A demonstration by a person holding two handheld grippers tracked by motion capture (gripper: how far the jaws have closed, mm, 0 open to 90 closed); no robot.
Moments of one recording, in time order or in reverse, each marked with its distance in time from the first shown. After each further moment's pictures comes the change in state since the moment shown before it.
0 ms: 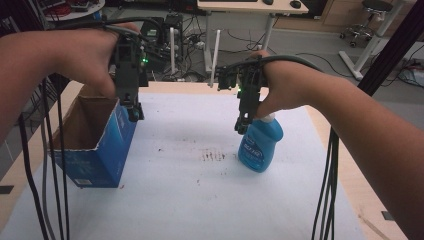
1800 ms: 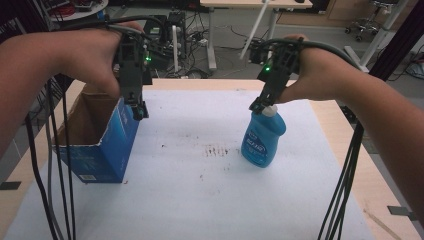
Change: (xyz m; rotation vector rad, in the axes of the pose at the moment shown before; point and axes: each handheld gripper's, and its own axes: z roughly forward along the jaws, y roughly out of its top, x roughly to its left) left arm -0.004 0.005 0.006 -0.004 0.013 0.012; right arm -0.010 -0.061 -0.023 -0.245 -0.053 0.176
